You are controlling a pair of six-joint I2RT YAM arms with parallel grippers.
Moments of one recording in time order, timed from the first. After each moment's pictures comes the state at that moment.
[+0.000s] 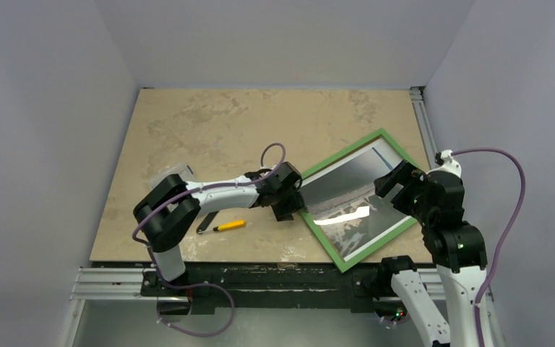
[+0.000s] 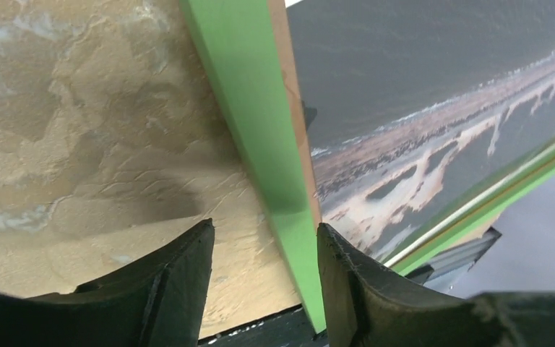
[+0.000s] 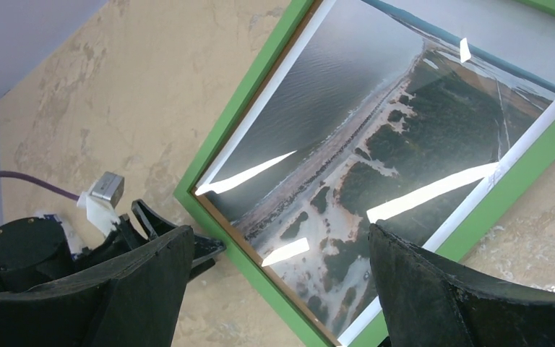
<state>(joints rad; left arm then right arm) -0.91 1.74 1.04 -0.31 0.06 -1.28 0.10 0.58 1.01 -0.99 0.09 0.63</state>
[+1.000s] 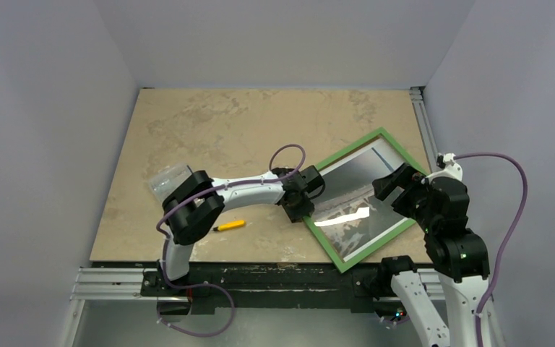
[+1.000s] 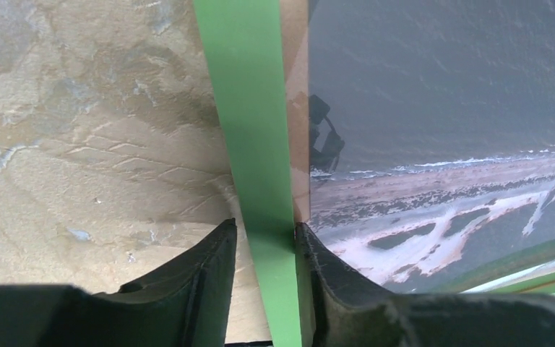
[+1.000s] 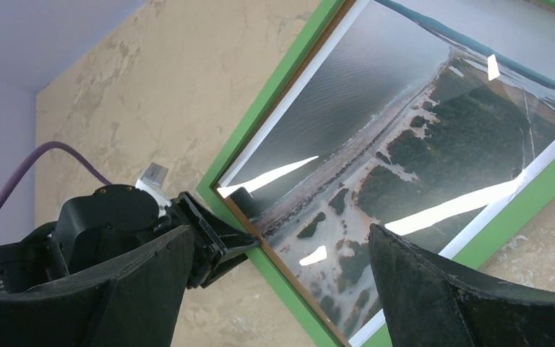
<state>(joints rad) -1.02 1.96 1.37 -0.67 -0.11 -1.50 0.10 0.53 1.01 -0.98 0.03 0.63</state>
